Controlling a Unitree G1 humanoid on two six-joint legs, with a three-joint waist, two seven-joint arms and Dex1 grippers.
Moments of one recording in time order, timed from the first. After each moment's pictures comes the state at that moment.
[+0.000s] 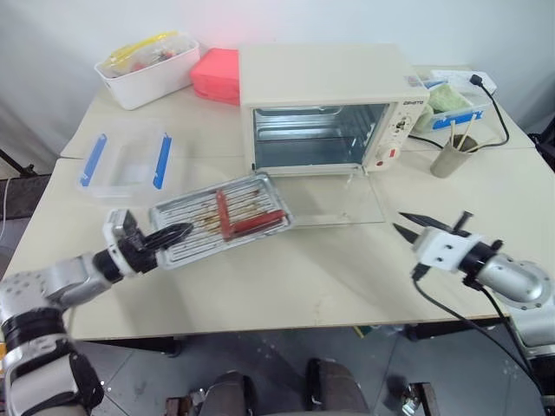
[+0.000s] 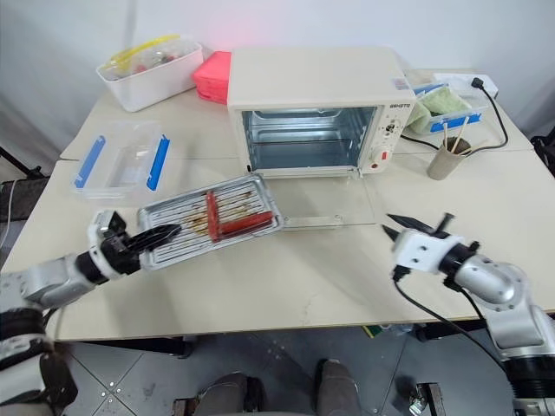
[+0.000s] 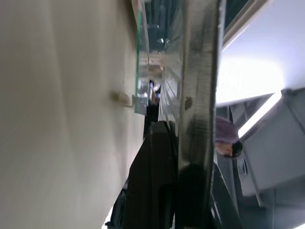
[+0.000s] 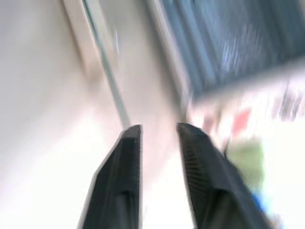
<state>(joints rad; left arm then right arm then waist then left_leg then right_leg) -0.40 0.67 0.63 0.57 -1.67 1.59 -0.10 -0.14 -0.83 -0.13 0.15 -0.06 -0.39 0.64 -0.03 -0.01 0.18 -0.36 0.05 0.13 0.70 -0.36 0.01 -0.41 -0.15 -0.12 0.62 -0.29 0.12</state>
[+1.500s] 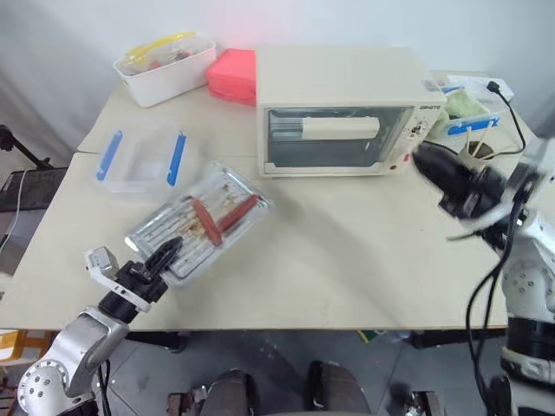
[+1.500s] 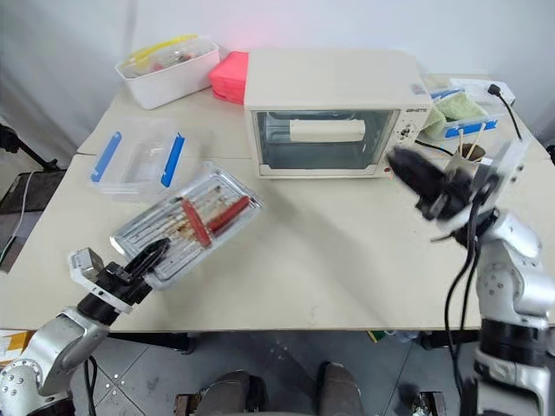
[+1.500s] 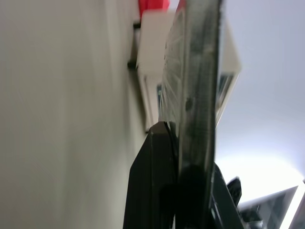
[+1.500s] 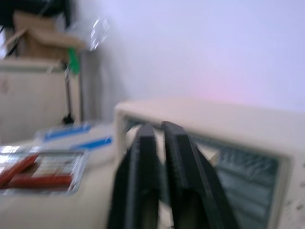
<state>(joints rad) 0.02 0.31 0.64 -0.15 -1.94 1.12 0.23 -0.28 -0.64 -0.35 -0.14 0.75 0.23 1.01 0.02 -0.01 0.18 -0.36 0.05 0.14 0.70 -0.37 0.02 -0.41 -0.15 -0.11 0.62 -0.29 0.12</state>
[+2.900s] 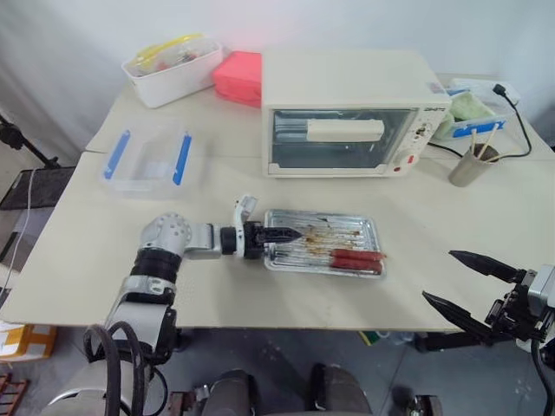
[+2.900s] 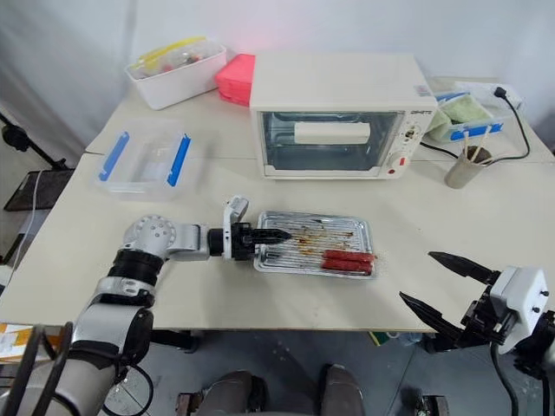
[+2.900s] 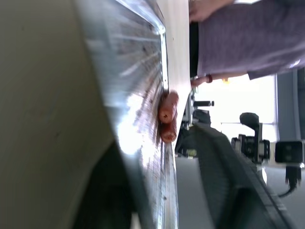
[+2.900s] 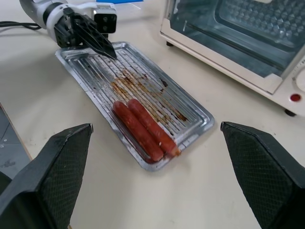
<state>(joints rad) -0.82 0.39 0.02 0.59 -0.98 1.35 -0.55 0.40 -0.70 -0.59 -0.41 0.64 0.10 1.07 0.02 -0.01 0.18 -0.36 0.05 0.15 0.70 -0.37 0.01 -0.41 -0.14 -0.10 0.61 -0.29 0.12</state>
